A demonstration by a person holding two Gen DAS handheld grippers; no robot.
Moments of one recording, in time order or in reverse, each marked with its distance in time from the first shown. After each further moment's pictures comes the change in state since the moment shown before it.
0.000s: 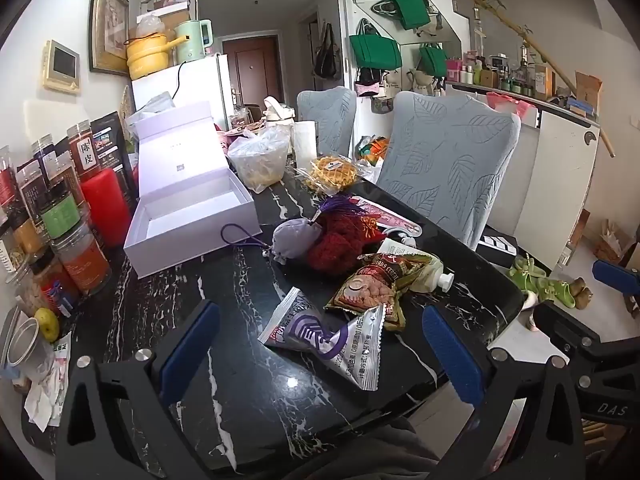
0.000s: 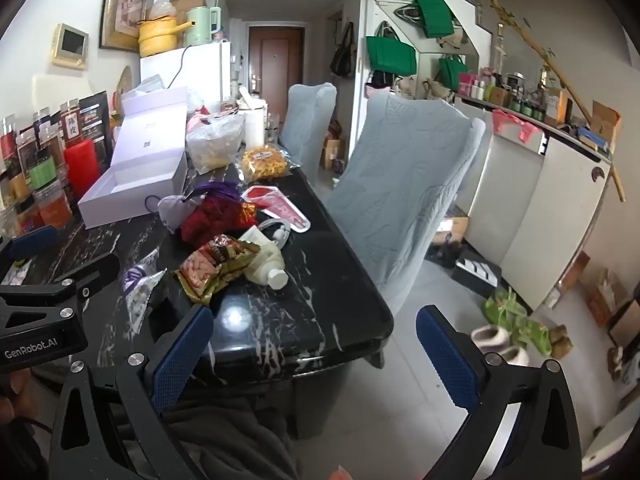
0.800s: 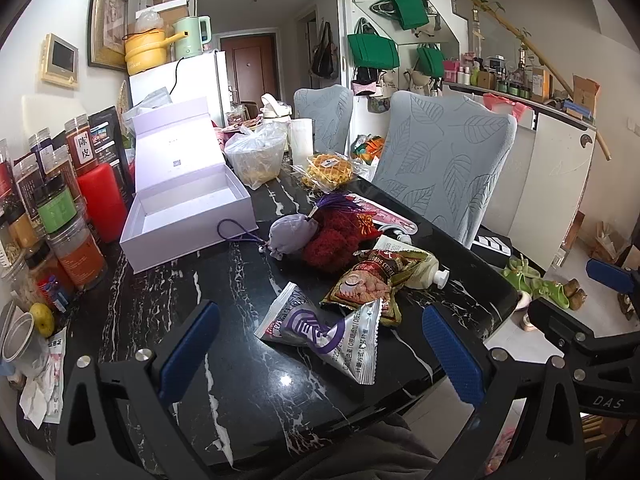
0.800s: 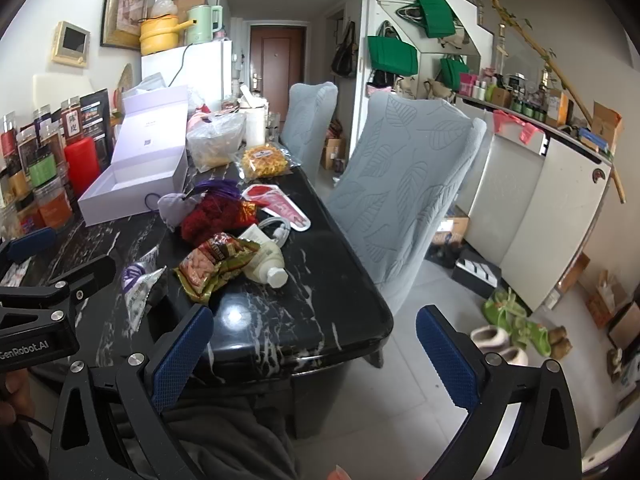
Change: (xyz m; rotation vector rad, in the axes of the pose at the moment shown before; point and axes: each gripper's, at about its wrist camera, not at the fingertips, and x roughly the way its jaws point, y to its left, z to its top) left arm -0.002 0.002 -0.003 -0.009 -0.002 -0.028; right arm 0.001 0.000 -0.001 -0.007 0.008 -0.001
